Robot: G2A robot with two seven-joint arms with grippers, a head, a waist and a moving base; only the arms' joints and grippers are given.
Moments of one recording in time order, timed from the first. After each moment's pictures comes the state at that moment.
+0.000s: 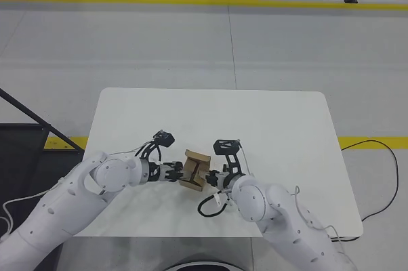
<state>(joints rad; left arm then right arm) 0.90 -0.81 -0.84 -1.65 0.12 -0.05 -0.84 -1.01 -1.24 0.83 -1.85 -0.82 0.60 0.94</state>
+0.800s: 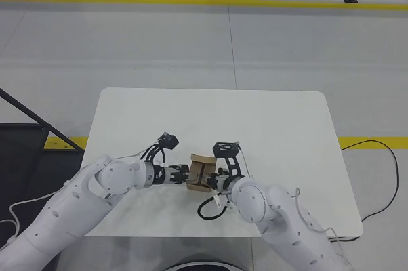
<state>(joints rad) 0.93 -0.85 -0.86 -1.67 0.09 -0.01 -0.83 -1.03 -1.25 0.84 -1.86 -0.85 0.60 1.00</state>
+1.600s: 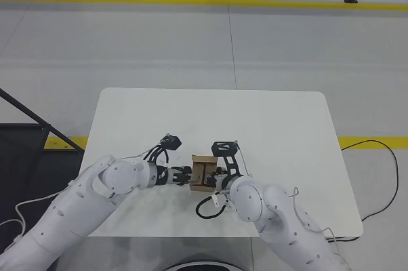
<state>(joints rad) 0.93 -0.88 -0.86 -1.66 0.10 0.01 -0.86 -1.02 -1.27 0.84 -1.85 -0.90 0.60 1.03</state>
